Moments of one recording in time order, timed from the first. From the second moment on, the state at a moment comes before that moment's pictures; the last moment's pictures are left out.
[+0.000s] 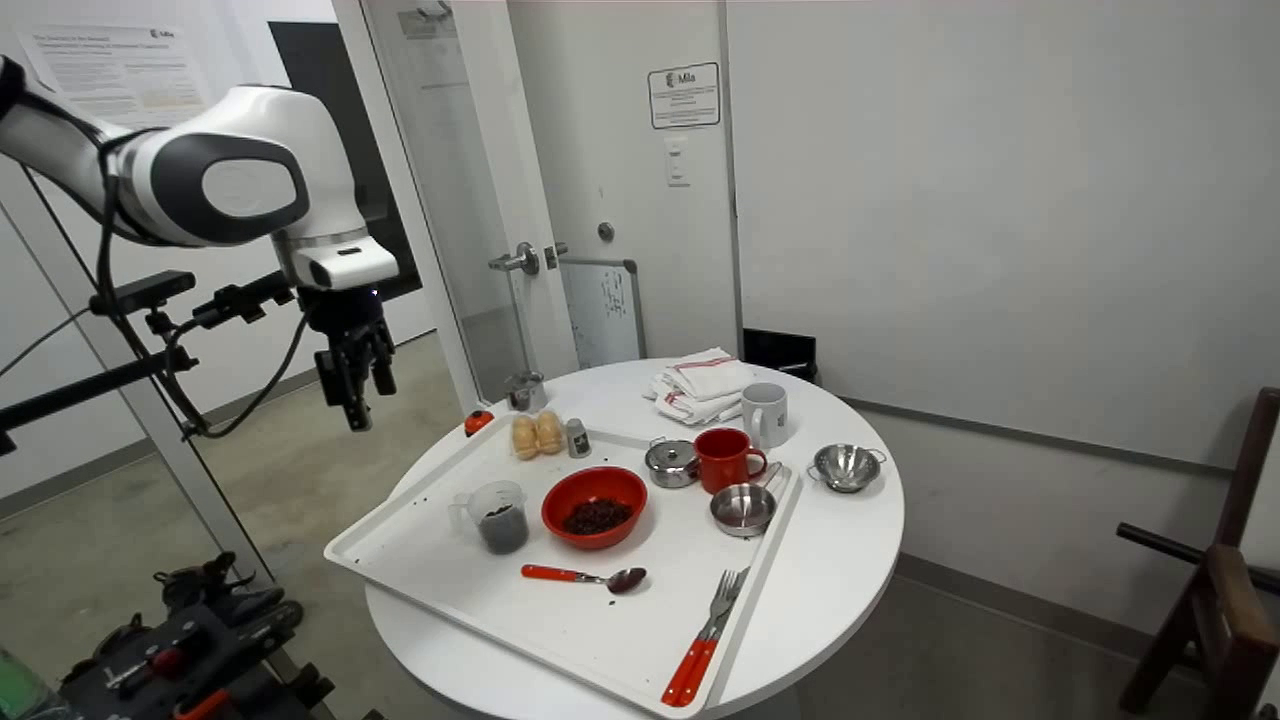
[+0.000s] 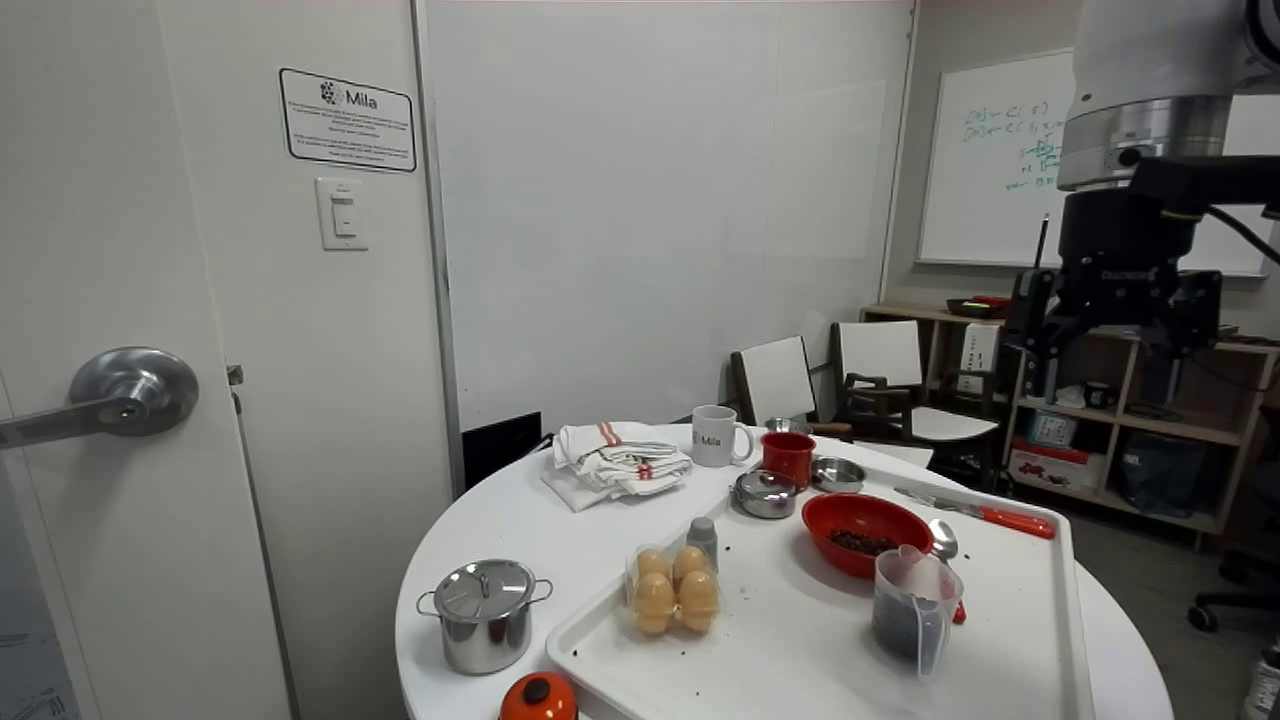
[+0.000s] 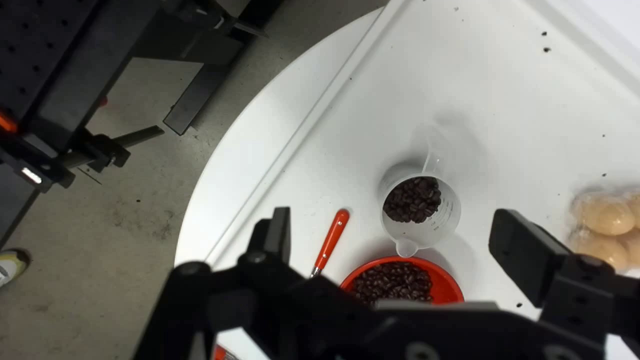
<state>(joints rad) -0.02 -0.23 0.21 -2.60 0.11 2.35 0.98</state>
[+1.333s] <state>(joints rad) 0.16 0.26 0.09 -2.37 -0.12 2.62 1.24</state>
